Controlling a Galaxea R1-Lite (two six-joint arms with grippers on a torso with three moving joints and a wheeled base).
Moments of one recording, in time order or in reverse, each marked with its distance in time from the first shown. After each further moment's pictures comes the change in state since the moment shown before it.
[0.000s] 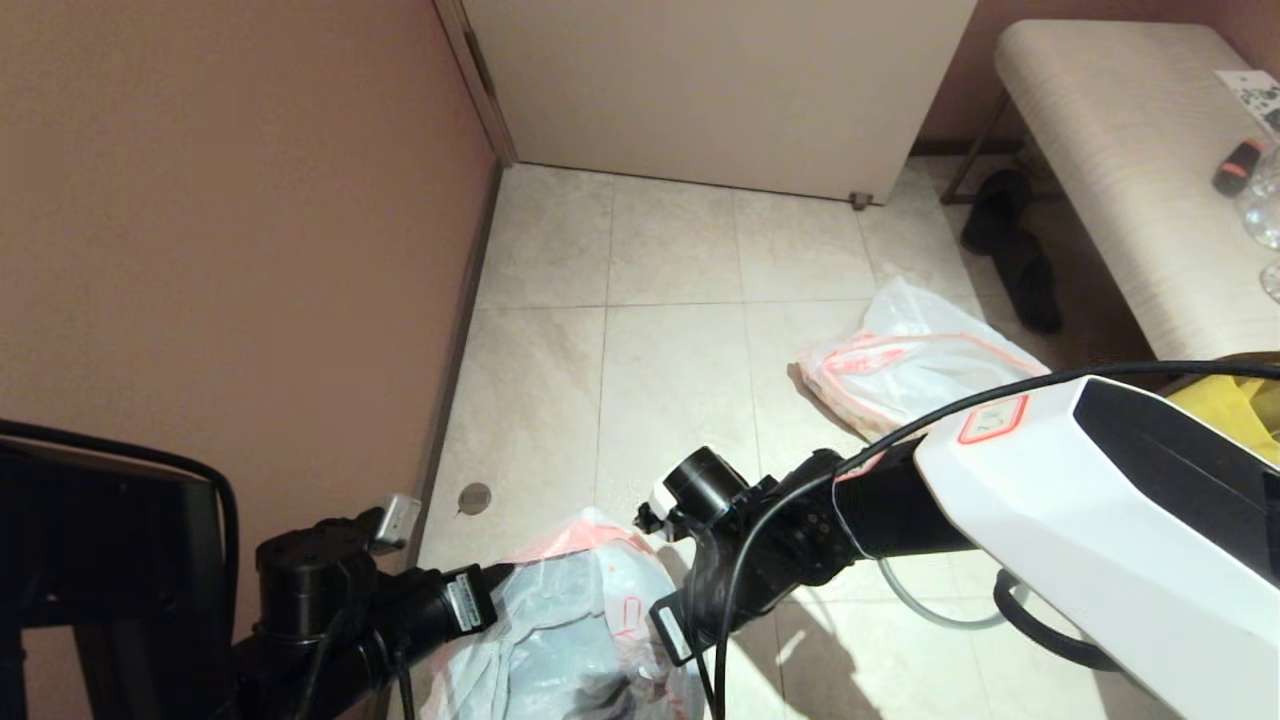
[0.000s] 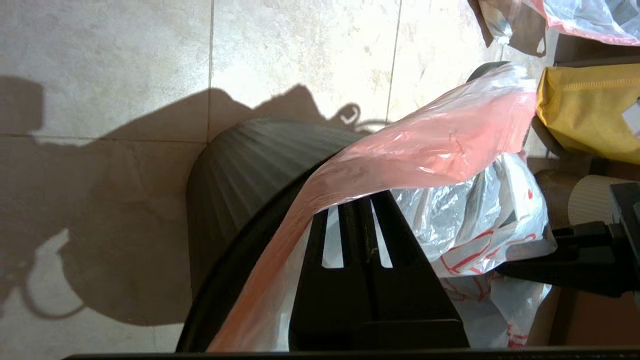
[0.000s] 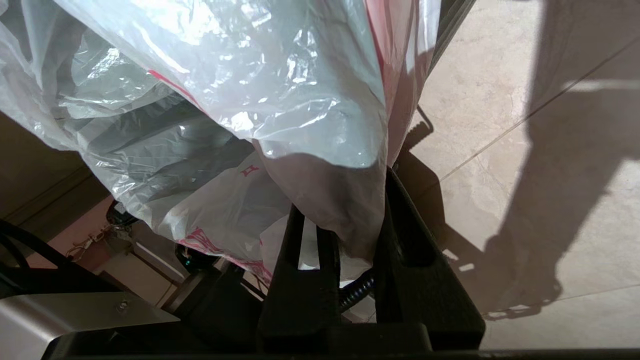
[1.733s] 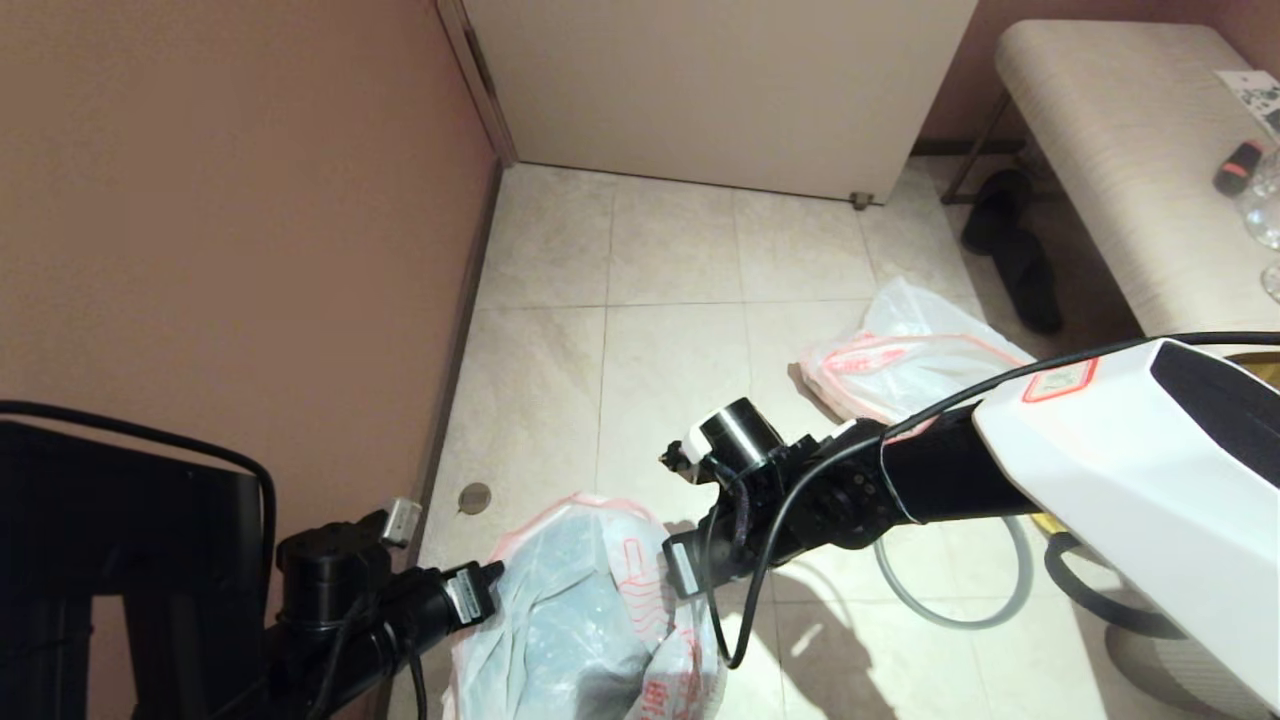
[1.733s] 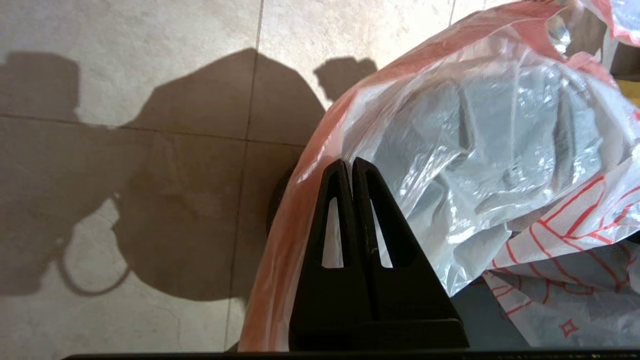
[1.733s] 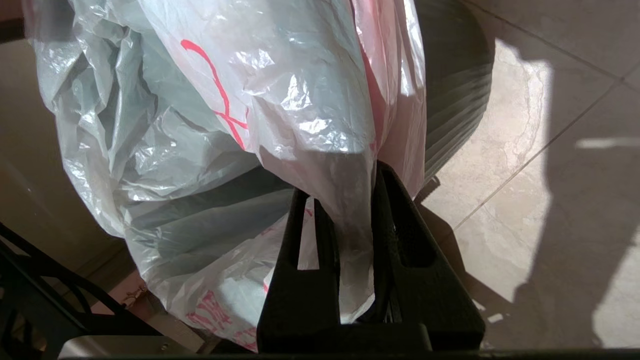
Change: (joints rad) left arm 0.053 0.101 -0.051 0.000 0.024 0.009; right arm -0.069 -0.061 0.026 -0.138 0.036 0.068
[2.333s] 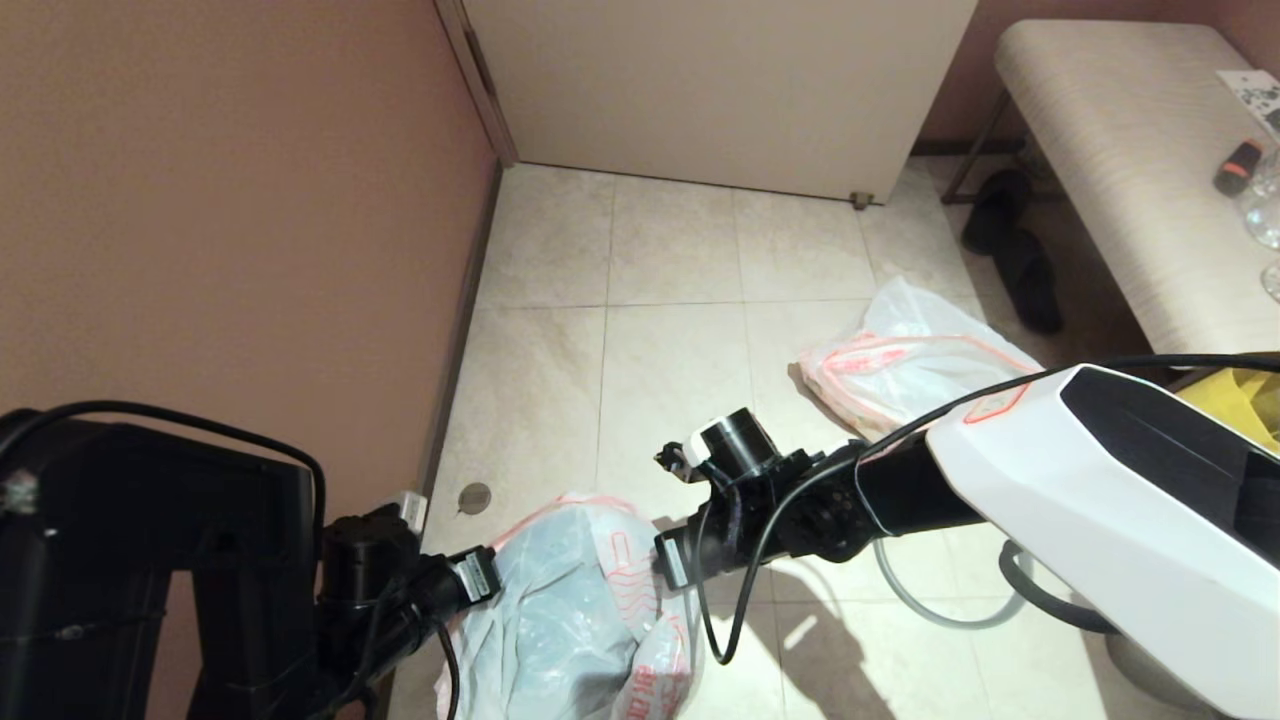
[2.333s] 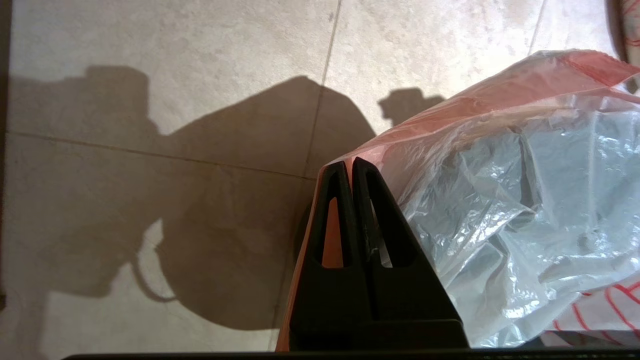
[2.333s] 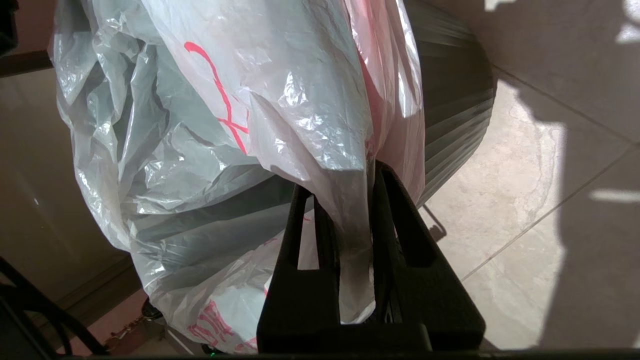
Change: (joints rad) left arm 0.035 0.133 -0.135 0.001 0.130 0.030; right arm -0.026 0.079 0.003 -0.179 0.050 -0.031
